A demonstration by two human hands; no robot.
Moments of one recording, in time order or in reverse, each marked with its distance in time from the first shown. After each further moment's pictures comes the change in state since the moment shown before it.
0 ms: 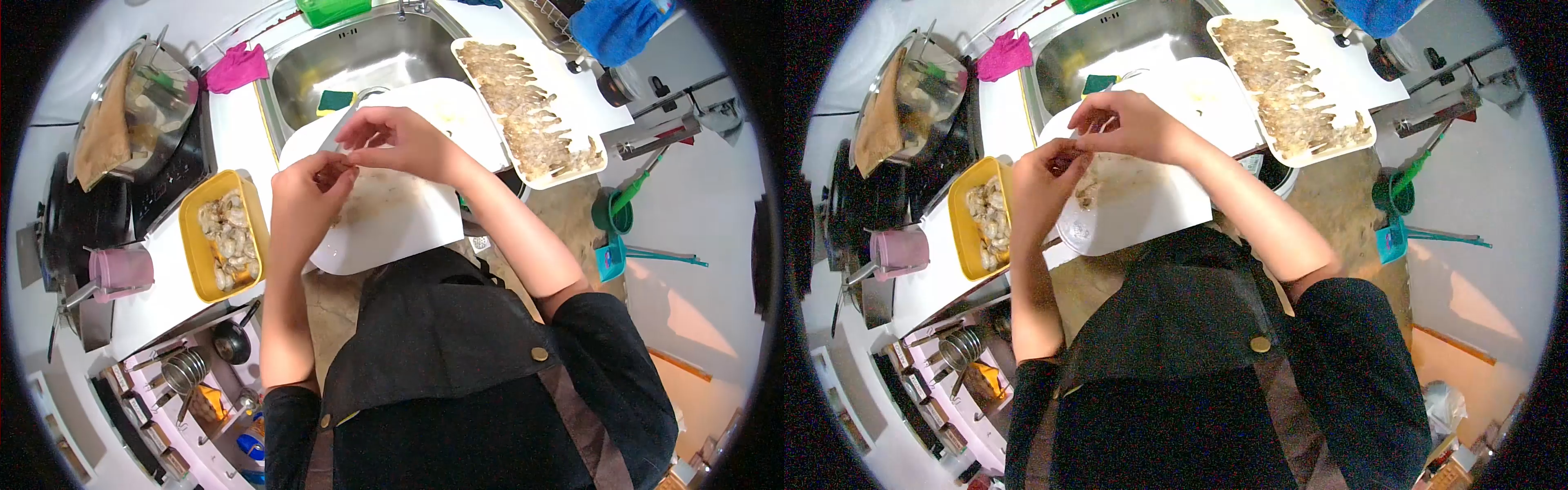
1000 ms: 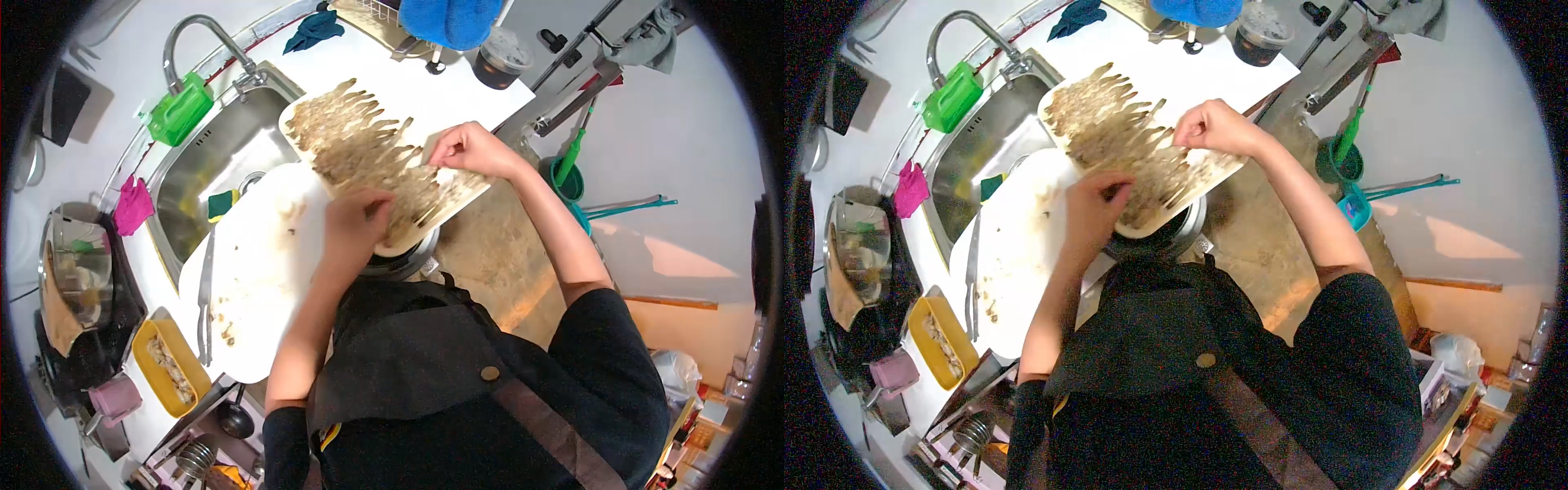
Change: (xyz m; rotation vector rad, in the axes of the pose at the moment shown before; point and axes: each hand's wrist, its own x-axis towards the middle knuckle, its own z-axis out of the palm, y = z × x) left_hand 0.079 0.095 0.261 -0.155 -0.257 0.323; right_hand -0.201 0.085 -0.306 -0.355 0.182 0.247
